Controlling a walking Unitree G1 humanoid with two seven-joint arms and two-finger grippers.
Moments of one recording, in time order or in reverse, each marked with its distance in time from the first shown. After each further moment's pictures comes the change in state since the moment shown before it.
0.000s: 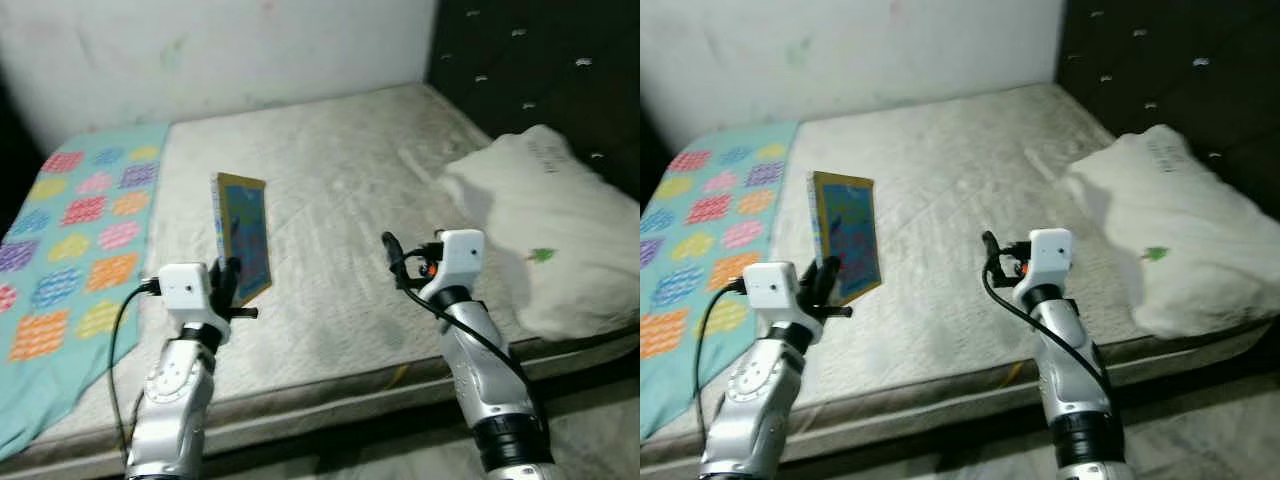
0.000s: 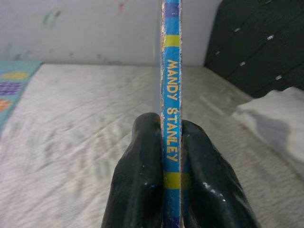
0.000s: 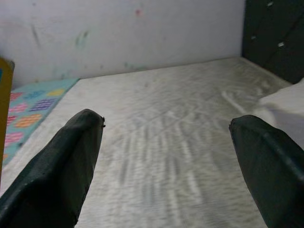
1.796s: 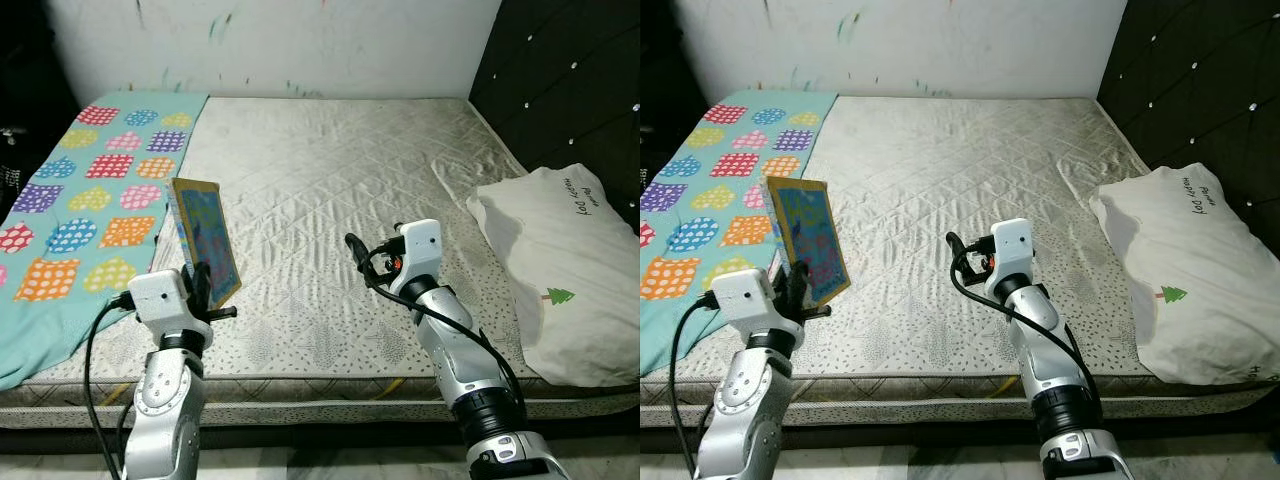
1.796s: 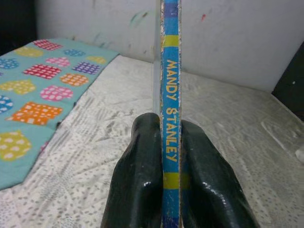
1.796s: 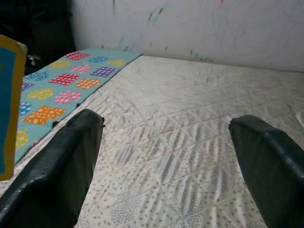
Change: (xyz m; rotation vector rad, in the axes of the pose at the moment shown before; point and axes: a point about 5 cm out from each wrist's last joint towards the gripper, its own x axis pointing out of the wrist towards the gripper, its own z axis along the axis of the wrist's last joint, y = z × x) left arm -0.015 0.023 0.005 0.019 -0.030 0.198; right arm 0.023 0.039 0.000 -0.031 0.024 0.200
